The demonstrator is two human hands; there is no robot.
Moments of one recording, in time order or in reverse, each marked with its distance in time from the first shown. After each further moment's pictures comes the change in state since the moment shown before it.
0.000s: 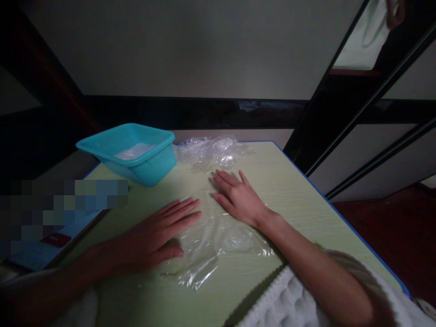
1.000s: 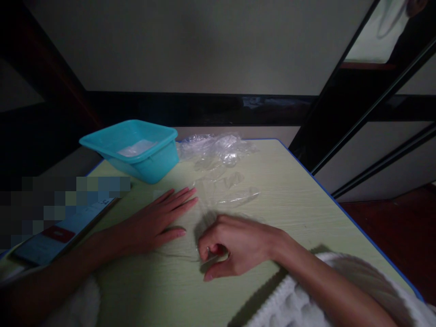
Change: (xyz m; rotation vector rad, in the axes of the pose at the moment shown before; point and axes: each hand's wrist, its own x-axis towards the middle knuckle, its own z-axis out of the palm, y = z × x) left_hand 0.000 -0.017 -0.002 0.164 -0.029 -0.121; right_hand -0.018 -0.043 -0.015 0.496 -0.506 -0.383
